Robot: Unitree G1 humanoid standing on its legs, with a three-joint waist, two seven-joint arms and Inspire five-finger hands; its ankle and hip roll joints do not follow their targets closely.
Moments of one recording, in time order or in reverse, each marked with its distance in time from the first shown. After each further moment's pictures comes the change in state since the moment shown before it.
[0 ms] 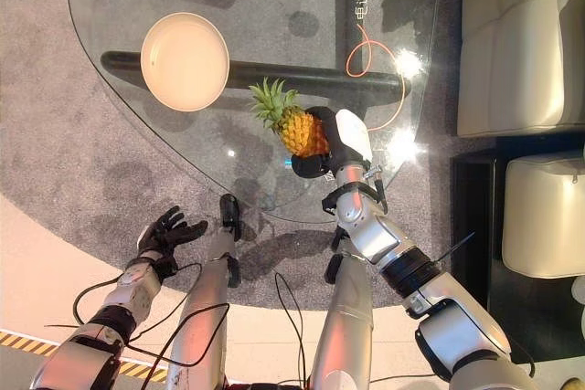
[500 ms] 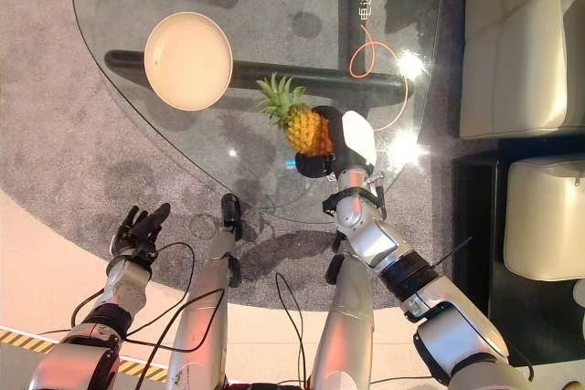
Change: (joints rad) left arm -0.005 -0.005 0.156 -0.042 -0.300 -0.103 0.139; right arm 0.020 0.008 -0.037 0.031 0.002 -0.019 -0.146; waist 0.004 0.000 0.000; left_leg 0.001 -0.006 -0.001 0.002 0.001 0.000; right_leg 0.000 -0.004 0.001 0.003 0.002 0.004
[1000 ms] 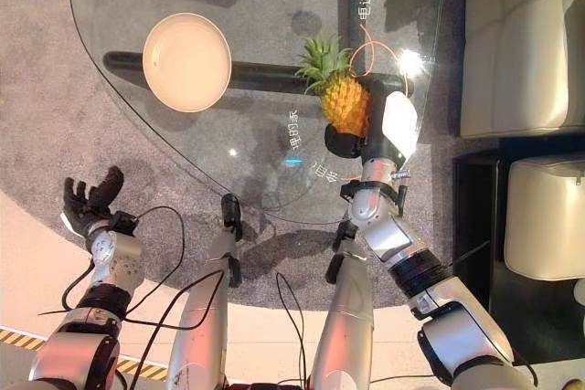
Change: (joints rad) left arm -0.065 0.014 0.038 -0.178 0.177 -0.224 0.349; right arm 0.014 -0.013 -0.073 0.015 0.001 -0.087 -0.155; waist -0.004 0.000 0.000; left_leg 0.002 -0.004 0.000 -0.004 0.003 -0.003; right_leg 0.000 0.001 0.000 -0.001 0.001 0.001
